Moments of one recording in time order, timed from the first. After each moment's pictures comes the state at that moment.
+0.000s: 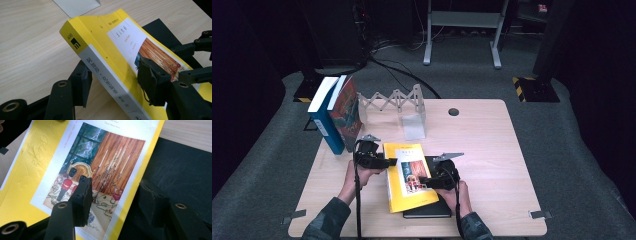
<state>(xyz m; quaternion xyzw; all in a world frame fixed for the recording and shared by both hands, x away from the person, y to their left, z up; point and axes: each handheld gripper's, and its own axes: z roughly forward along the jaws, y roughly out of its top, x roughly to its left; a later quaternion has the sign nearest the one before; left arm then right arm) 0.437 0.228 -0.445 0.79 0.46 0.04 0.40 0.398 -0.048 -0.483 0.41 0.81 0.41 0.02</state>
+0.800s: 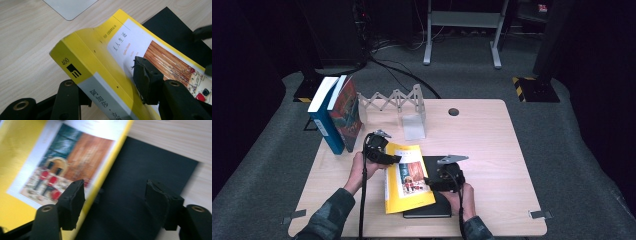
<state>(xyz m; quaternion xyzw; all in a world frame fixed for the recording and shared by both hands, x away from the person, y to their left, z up) 0.455 0.209 -0.440 0.84 0.42 0.06 0.33 0.386 -0.068 -0.478 0.43 0.81 0.40 0.09</state>
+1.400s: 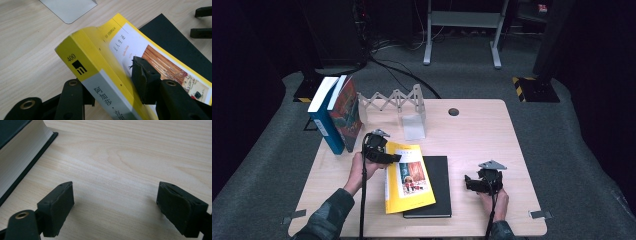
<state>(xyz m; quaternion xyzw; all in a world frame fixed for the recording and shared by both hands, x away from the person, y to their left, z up) 0.452 0.212 -0.435 0.83 0.43 0.06 0.36 0.392 -0.175 -0.526 0.53 0.74 0.33 0.23</state>
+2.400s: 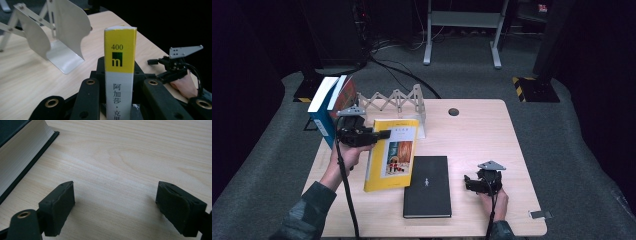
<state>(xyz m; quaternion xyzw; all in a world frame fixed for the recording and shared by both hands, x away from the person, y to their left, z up) 0.424 0.246 -0.322 0.77 0.39 0.09 0.49 0.392 -0.174 -0.528 0.53 0.75 0.33 0.23</state>
